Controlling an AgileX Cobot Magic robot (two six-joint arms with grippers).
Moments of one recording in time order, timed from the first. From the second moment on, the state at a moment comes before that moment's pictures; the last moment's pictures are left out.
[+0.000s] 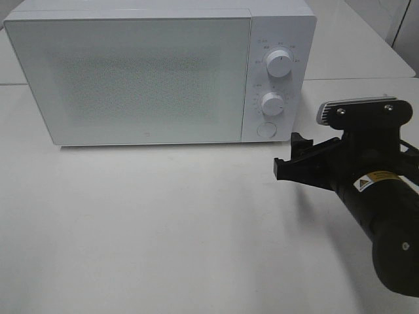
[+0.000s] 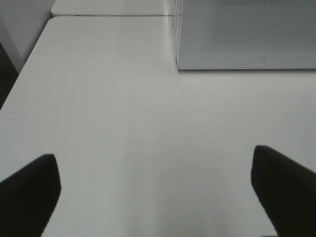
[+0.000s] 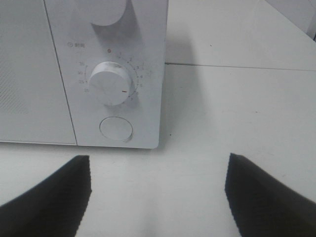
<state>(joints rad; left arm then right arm) 0.05 0.00 -0.50 -0.07 1.05 0.05 0.79 1.71 -0.34 0.88 -1.20 -0.30</state>
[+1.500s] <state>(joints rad) 0.05 0.00 -0.50 -0.07 1.05 0.05 0.85 1.79 -0.41 0.88 -1.11 1.10</state>
